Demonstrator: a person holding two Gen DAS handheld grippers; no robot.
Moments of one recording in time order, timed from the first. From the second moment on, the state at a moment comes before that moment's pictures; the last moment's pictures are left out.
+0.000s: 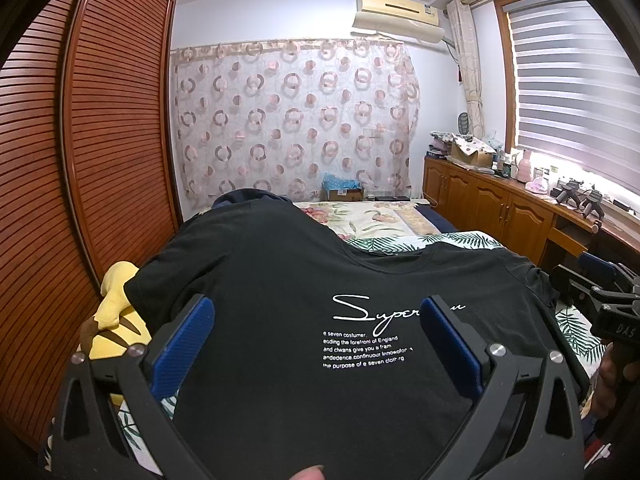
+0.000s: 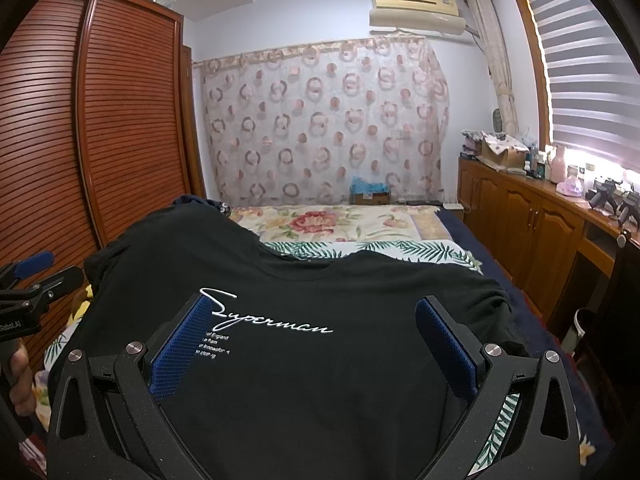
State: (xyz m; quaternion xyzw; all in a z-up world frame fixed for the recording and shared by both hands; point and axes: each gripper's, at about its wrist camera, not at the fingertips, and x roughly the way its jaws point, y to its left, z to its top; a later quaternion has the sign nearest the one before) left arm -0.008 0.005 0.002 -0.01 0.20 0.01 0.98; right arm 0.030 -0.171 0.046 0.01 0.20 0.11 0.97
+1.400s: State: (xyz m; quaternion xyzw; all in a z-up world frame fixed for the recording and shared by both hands) left arm -0.002 0.045 -0.006 0.00 0.20 0.07 0.98; right arm 0.041 -0.152 0.028 0.00 0.20 0.13 0.97
